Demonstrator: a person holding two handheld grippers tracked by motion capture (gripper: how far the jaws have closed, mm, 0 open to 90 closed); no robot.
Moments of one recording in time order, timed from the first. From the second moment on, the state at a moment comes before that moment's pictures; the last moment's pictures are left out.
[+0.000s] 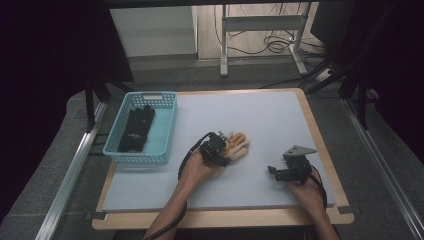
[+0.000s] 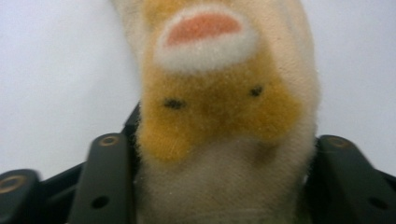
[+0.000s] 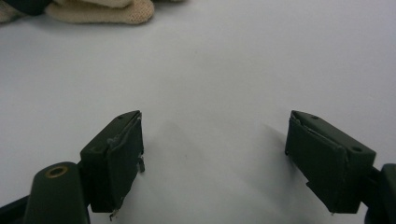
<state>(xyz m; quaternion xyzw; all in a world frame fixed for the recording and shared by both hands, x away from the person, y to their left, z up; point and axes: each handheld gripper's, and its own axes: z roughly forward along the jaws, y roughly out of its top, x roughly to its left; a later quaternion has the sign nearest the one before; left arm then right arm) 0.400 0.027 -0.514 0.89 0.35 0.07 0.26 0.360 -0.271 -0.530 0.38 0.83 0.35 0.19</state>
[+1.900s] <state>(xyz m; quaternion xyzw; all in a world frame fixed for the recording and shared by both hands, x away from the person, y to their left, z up) 0.458 0.265 -0.461 0.76 0.60 0.13 0.20 0.360 -0.271 -0.530 0.38 0.83 0.35 0.19</state>
